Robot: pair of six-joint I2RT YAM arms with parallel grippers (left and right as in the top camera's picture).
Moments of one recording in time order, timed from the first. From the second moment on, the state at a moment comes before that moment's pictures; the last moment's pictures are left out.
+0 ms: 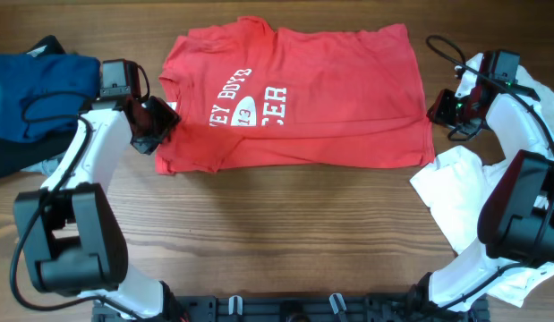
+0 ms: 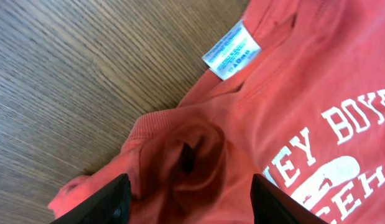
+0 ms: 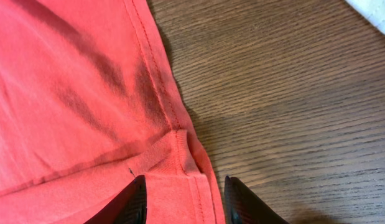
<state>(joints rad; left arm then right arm) 0.09 1.77 1.18 -0.66 0.14 -0.72 -0.28 1.91 1.31 -0.65 -0.18 0.08</state>
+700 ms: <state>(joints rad) 0.09 1.60 0.84 -0.59 0.08 -0.69 -0.12 1.91 1.23 -0.63 -0.29 0.00</state>
